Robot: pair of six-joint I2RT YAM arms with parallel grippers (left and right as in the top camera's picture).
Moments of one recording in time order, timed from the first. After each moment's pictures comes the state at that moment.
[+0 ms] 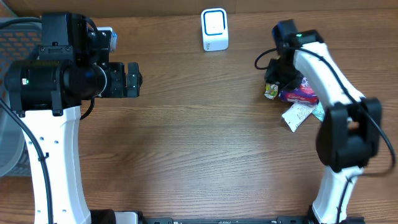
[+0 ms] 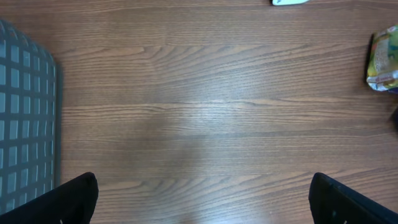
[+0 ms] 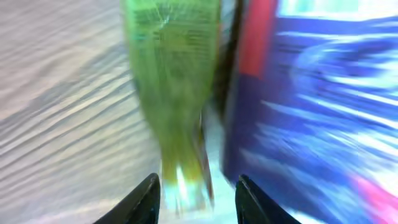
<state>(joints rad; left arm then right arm) 0.00 1.54 2.05 -1.57 0.07 -0.01 0.18 2.09 1.80 -1.15 0.05 0.54</state>
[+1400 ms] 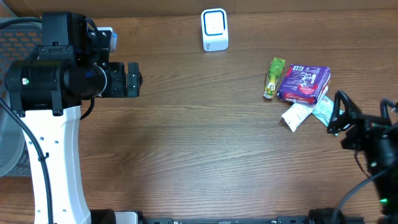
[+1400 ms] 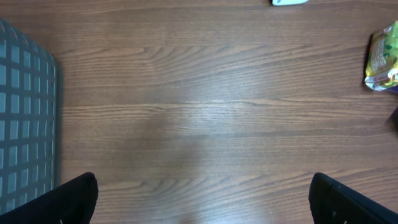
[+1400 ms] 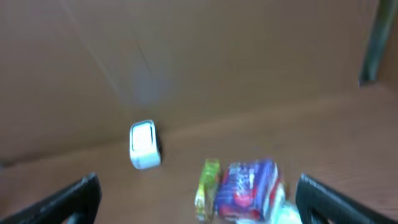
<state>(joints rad) 0.00 1.54 2.05 -1.57 0.07 -0.01 0.08 0.62 1.13 -0.72 0.05 0.27</state>
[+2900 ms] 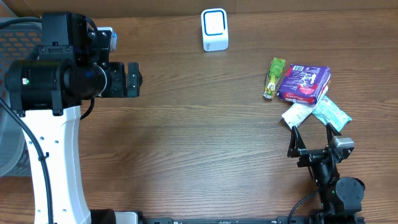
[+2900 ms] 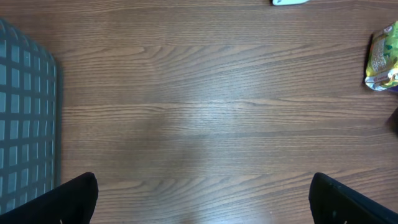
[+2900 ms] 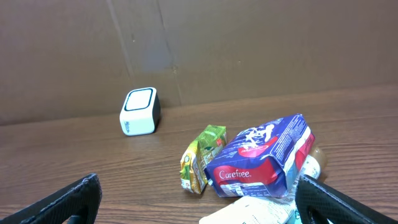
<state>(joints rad) 0.00 1.54 2.05 -1.57 0.07 -0.01 0.03 0.01 0.02 -0.03 -0.10 0.17</state>
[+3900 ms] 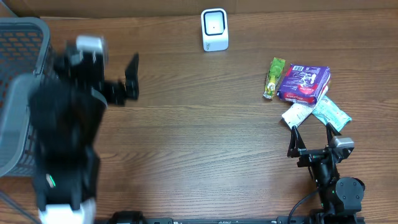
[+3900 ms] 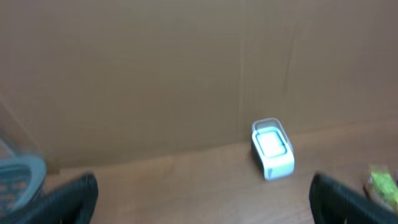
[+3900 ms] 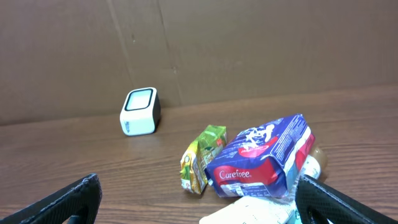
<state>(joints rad) 0.00 0.91 1.18 -0.41 0.12 0.10 0.04 0.01 0.02 -0.03 -0.10 0.17</state>
